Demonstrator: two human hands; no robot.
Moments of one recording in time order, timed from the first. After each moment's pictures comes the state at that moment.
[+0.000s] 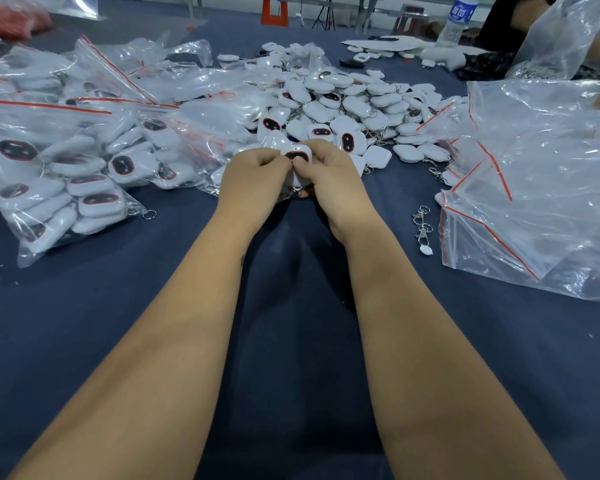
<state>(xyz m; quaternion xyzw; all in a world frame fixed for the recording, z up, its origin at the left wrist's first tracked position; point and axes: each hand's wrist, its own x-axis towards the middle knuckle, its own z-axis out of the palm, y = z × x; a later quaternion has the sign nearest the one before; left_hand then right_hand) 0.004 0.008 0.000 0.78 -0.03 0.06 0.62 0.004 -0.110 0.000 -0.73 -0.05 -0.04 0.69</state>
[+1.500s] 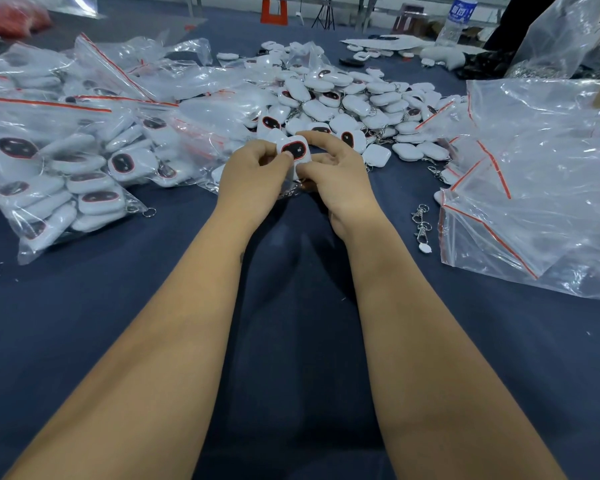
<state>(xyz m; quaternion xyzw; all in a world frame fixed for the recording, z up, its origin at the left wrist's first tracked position) 0.013 0.007 -0.006 0.79 -0.03 0.11 0.60 0.005 -0.112 0.000 -0.69 -0.01 -0.07 0.72</state>
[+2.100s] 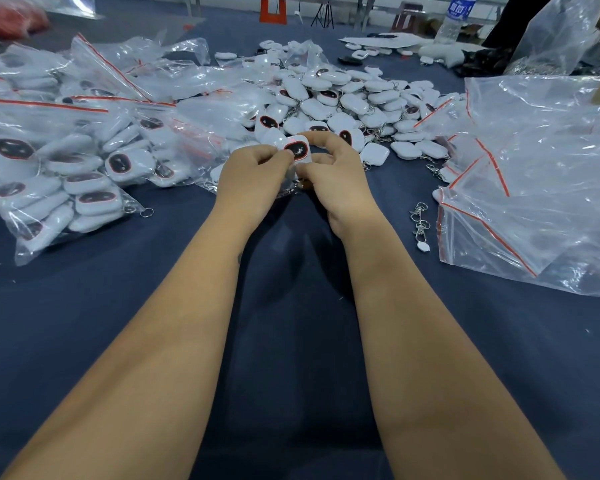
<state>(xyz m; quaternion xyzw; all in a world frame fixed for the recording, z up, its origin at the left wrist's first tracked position) 0.008 0.007 -0.003 0.80 -0.03 0.08 0.60 0.004 -0.112 0.000 -0.69 0.00 -0.07 0.72</state>
